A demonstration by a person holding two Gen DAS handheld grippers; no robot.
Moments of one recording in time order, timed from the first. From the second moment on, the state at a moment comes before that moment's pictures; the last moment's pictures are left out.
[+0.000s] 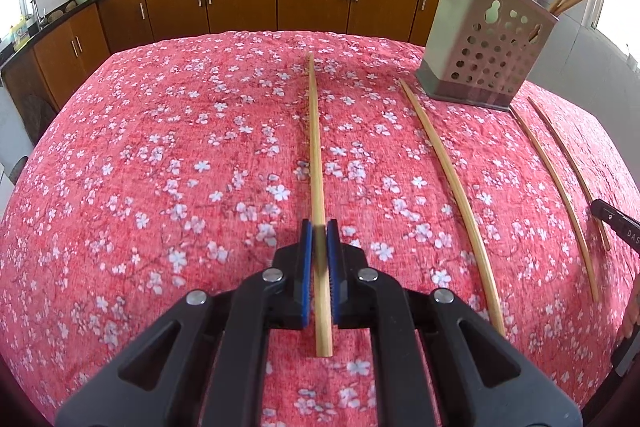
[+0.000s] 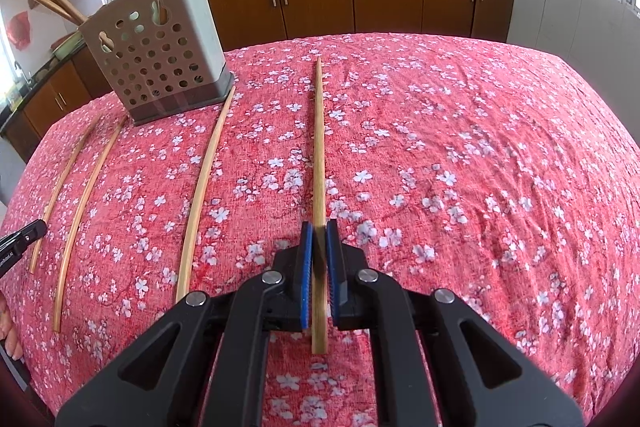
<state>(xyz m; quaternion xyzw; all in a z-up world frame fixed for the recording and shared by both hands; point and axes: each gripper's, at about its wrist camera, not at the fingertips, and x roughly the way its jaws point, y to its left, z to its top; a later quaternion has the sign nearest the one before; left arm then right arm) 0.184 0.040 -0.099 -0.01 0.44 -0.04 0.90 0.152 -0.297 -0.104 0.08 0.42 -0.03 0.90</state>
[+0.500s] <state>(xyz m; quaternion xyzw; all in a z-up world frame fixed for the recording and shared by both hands) 0.155 0.055 0.007 -0.05 0.31 -0.05 0.95 0.107 -0.323 -0.003 0.10 0.27 -0.04 0.96</state>
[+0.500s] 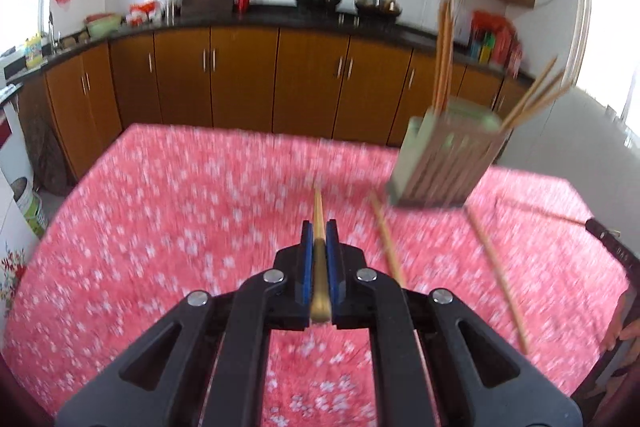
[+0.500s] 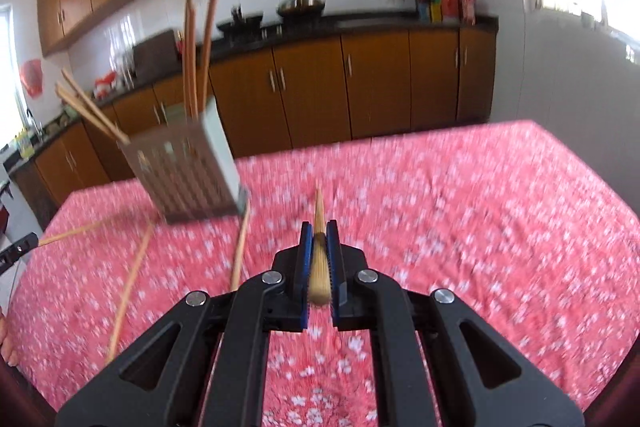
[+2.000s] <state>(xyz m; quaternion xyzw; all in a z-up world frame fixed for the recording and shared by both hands) 0.250 -0.052 0.190 -0.09 0.07 -0.11 0.99 0.192 -0.260 0.151 0.11 0.04 0.06 0.99</state>
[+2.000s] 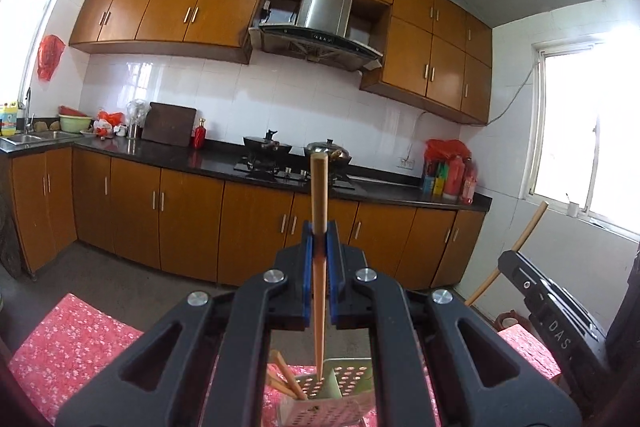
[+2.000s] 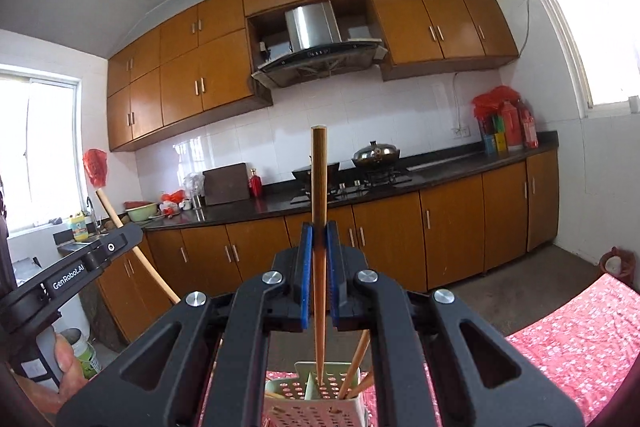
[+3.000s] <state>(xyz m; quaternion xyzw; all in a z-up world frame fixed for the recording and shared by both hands) 0.187 0.015 0.112 -0.06 0.18 -0.05 0.98 0.132 -0.297 0.073 0.11 0.18 -0.01 0.98</state>
